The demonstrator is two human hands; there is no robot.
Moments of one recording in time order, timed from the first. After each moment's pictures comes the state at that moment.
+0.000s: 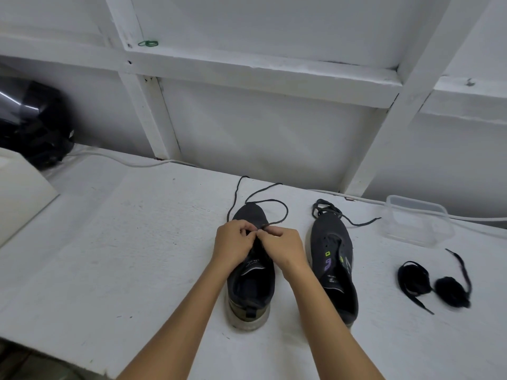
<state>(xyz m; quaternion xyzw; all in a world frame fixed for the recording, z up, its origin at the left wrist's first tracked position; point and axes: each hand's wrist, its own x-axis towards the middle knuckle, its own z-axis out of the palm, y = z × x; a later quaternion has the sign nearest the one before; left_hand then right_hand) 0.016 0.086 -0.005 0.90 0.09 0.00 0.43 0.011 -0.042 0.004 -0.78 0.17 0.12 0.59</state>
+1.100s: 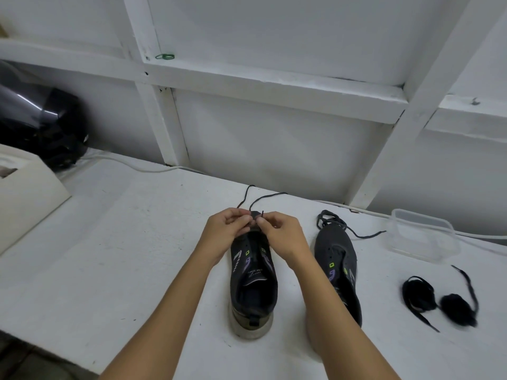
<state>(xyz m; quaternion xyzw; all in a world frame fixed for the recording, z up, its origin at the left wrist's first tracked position) 0.027 0.115 0.026 0.64 0.11 -0.04 0.76 0.041 -0.039 0.019 -0.82 0.02 0.07 0.57</state>
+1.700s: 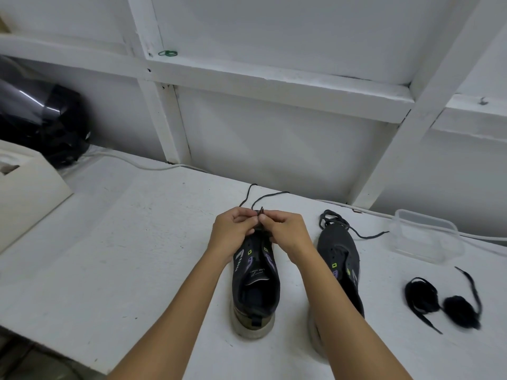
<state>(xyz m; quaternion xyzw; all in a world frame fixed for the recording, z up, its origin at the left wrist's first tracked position) 0.030 0.101 0.022 0.68 0.15 -0.02 0.71 0.050 -0.040 0.021 -0.74 0.05 0.11 0.66</state>
